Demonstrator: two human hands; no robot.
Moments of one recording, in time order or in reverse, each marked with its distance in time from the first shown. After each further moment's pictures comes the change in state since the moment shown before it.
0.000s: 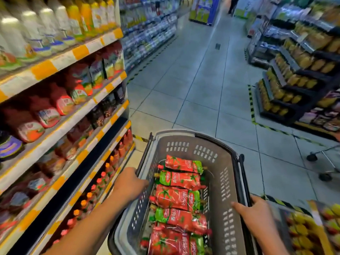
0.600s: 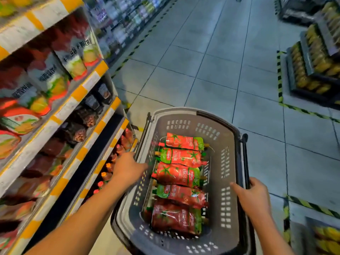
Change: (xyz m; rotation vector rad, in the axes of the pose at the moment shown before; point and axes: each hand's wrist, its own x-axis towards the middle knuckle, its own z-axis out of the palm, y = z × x) left_hand 0.293 0.082 0.030 0.068 -0.030 -0.023; right_hand 0.267 -0.123 0.108 -0.007 -0.025 -0.072
